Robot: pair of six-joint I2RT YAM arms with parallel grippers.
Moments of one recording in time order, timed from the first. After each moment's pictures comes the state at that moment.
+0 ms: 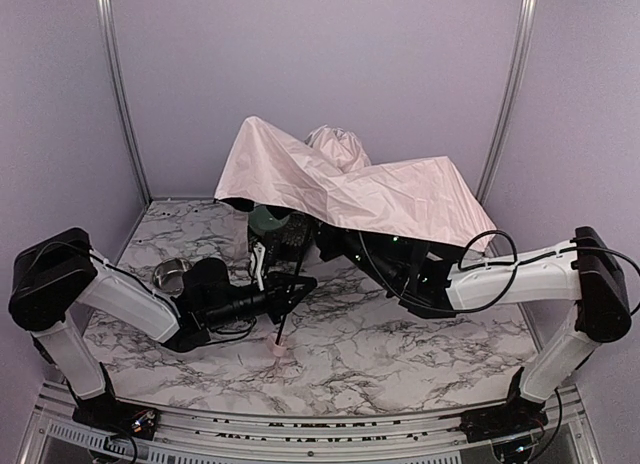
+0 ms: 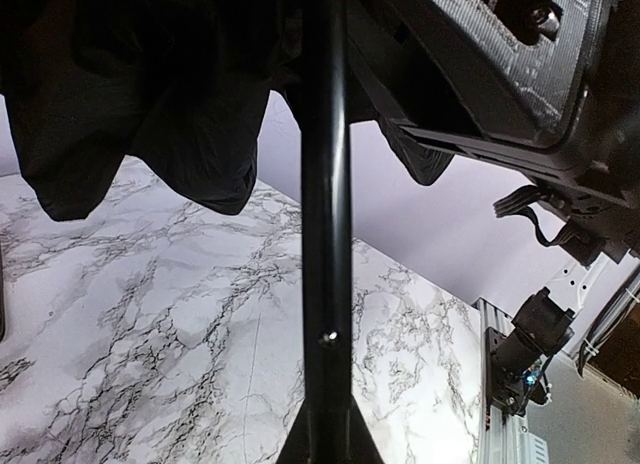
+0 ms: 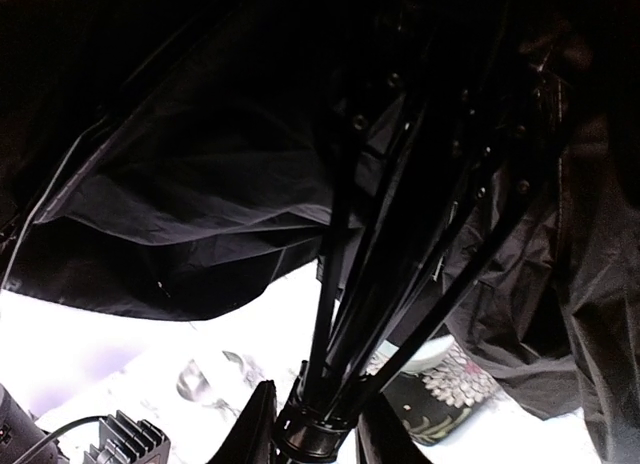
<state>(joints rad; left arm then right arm) -0.95 1.70 0.61 1.09 0.18 -0.43 1.03 1.60 0.96 0.71 0.28 0.20</state>
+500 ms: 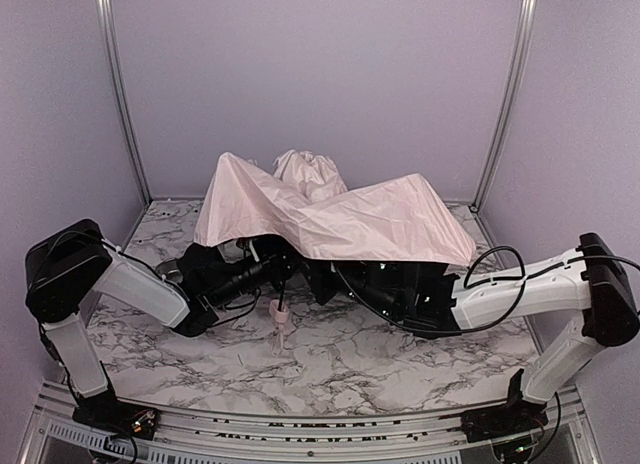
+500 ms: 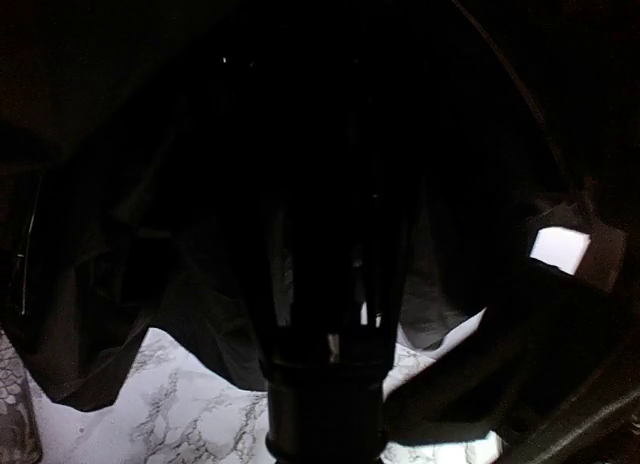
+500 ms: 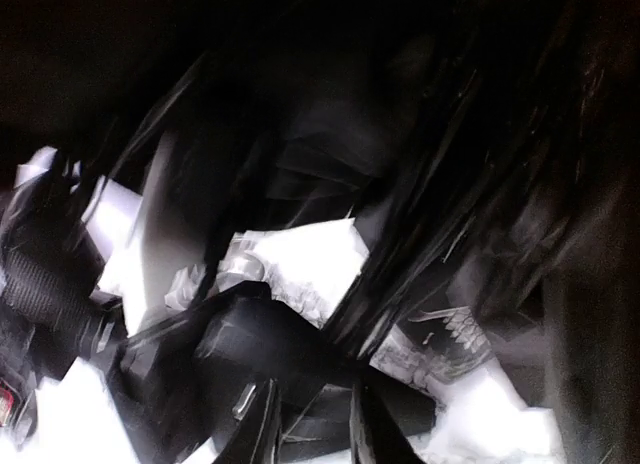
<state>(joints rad) -0.88 1.78 0.71 1.29 0.22 -0.41 1.13 1.56 0.91 0.58 0.28 0.08</state>
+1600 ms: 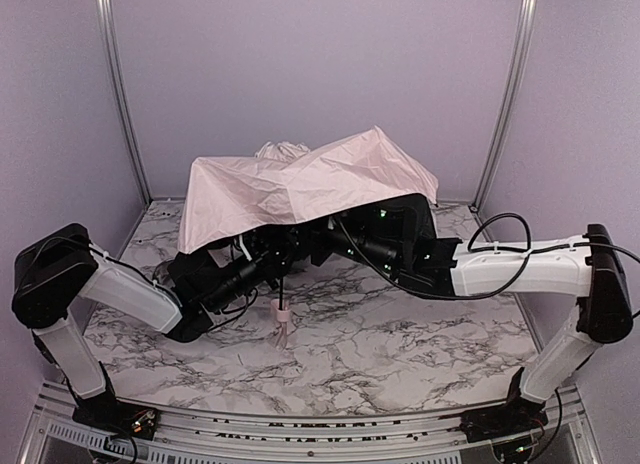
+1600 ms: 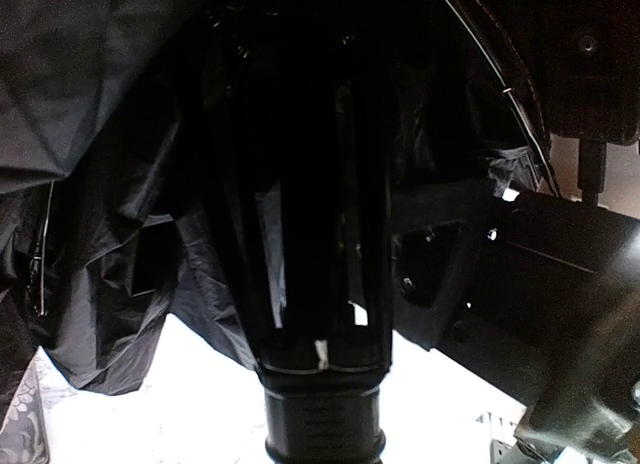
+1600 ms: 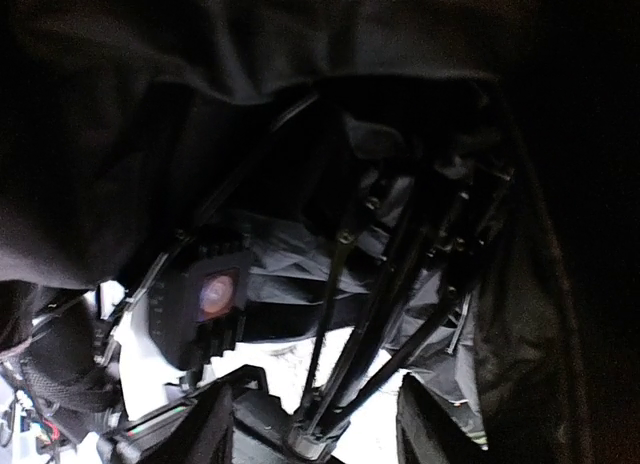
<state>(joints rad) -0.92 1.72 0.66 1.34 0.11 -0.44 1.03 1.57 1.12 0.44 0.02 0.07</state>
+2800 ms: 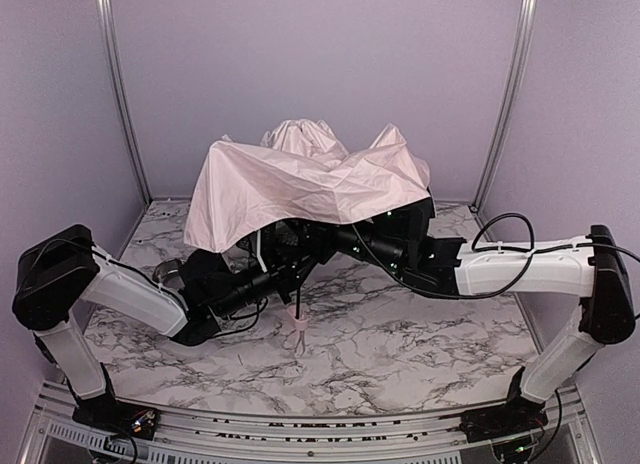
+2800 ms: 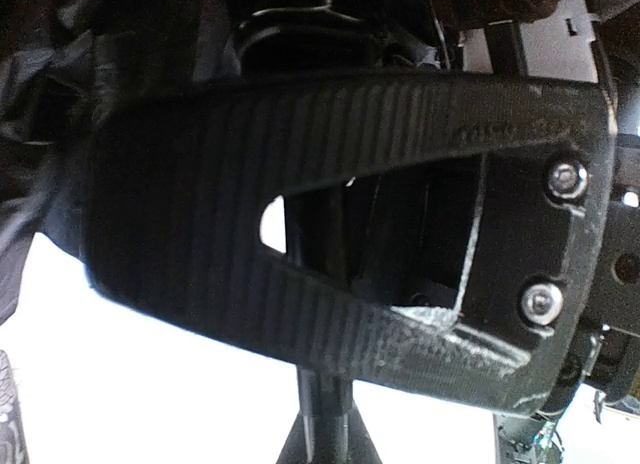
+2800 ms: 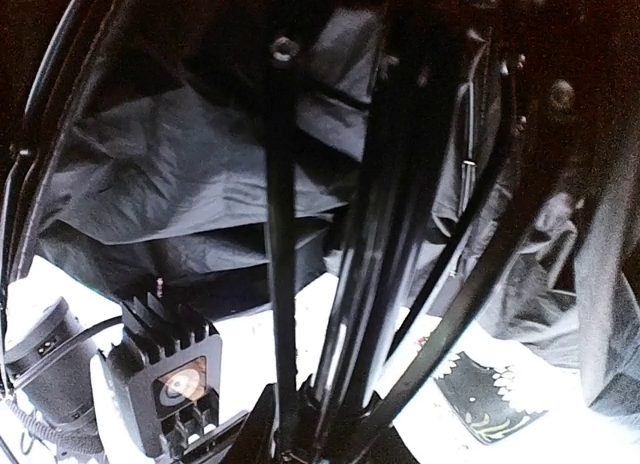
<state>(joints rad) -0.98 1.73 0.70 1.26 0.13 -0.33 1.00 1.57 1.11 0.44 -0.02 0.13</state>
